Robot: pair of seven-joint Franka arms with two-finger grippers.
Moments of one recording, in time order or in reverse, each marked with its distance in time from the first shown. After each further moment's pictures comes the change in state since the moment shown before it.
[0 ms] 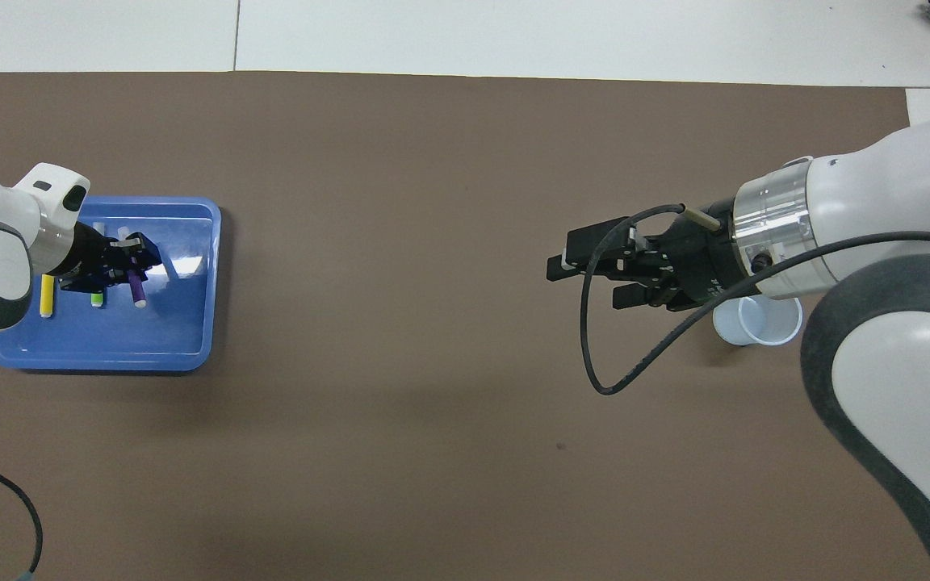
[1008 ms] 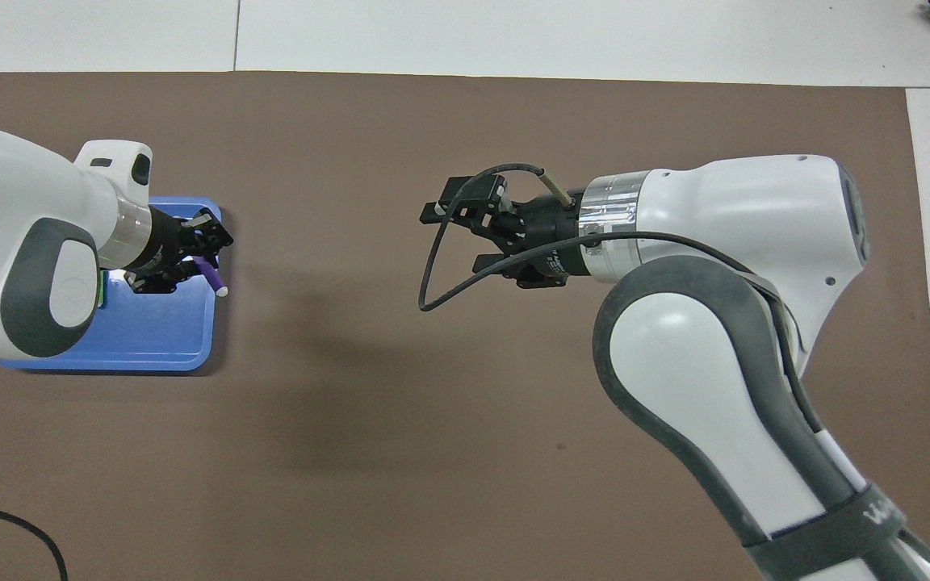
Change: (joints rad) left arm -0.235 -0.149 -0.006 0.001 0.026 -0.086 -0.554; right arm 0.155 0.126 0.001 -0.002 0.185 0.344 0.084
